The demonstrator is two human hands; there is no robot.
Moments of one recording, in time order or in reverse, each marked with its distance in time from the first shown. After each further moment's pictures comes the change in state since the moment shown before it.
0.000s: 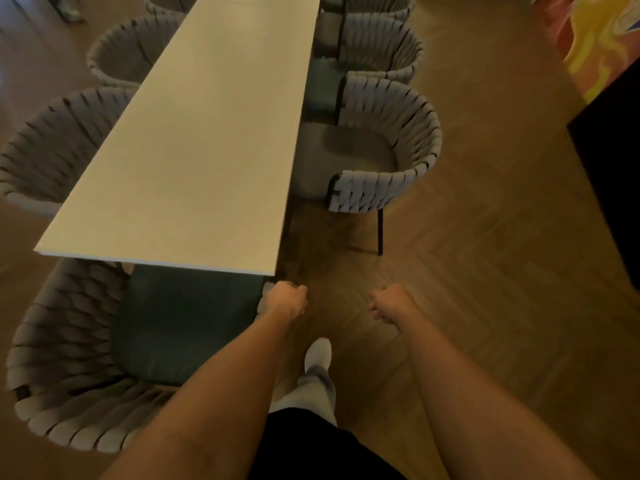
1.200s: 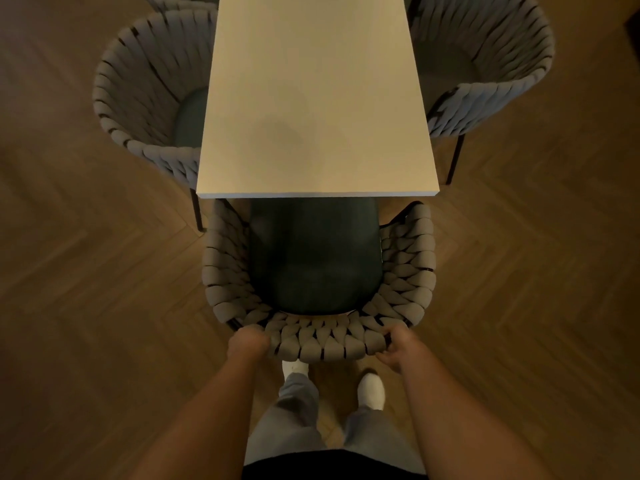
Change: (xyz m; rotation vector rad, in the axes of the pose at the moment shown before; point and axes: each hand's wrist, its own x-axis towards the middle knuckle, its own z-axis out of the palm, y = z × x) left_hand 0.037 -0.387 -0.391 0.185 0.065 -0.371; right_hand -0.179 -0.004 0.470 0.942 0.076 0.676
